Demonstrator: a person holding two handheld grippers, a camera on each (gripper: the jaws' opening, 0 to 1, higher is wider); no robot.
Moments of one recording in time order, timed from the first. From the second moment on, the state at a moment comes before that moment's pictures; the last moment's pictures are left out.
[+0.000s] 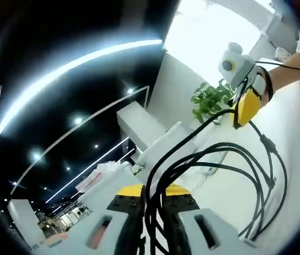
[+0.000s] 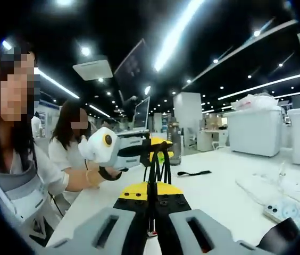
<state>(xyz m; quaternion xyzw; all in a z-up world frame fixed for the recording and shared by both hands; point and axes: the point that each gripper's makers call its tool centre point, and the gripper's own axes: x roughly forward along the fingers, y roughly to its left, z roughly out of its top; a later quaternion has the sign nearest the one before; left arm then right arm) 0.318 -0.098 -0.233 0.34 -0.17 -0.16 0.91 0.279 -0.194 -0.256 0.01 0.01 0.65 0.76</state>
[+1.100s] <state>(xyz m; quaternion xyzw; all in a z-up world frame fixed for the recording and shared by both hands) 0.322 -0.125 -0.226 0.34 -0.05 -0.16 0.92 0.324 -0.164 -0.236 -0.35 -0.16 0.31 0.87</state>
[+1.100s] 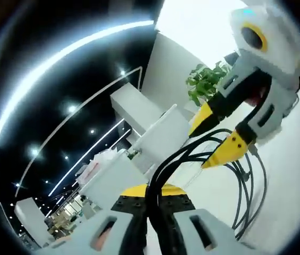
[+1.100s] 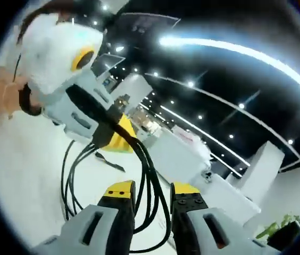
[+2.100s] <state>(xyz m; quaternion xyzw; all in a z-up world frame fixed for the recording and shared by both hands) 0.313 -0.111 -0.256 0.25 -0.10 -0.15 0.95 0.337 -0.204 -0.274 -0.10 0.04 0.39 0.91</state>
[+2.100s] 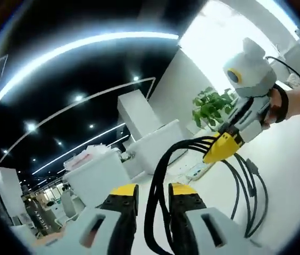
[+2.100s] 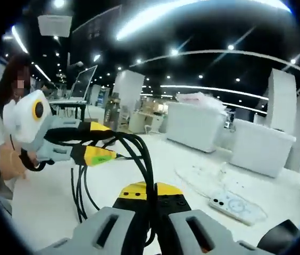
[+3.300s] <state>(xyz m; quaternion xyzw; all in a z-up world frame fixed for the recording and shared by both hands) 0.317 0.060 -0.301 0.24 0.05 -0.08 0.97 0.386 -0.118 -0.288 -0.04 -0.01 0.49 0.87</state>
